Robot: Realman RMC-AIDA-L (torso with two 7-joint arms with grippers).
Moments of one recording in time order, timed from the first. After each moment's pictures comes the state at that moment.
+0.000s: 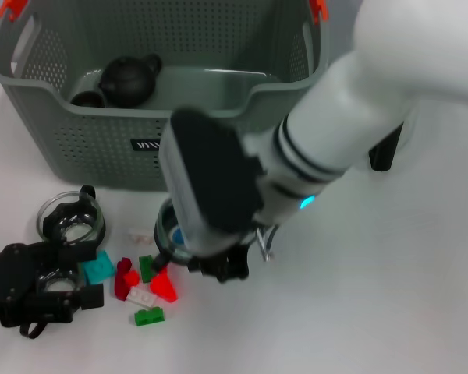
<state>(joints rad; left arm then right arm) -0.35 -1.93 -2.71 -0.55 -0.98 1.97 -1.40 1.01 2.10 -1.91 -1.04 -2.18 -1.25 1.97</state>
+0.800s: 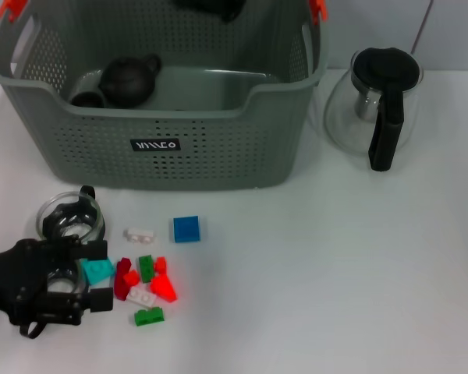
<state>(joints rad) -0.38 -1.93 -2.67 -0.56 -0.98 1.97 -1.38 1.09 2.08 -1.15 -1.20 -2.26 -1.39 2.07</state>
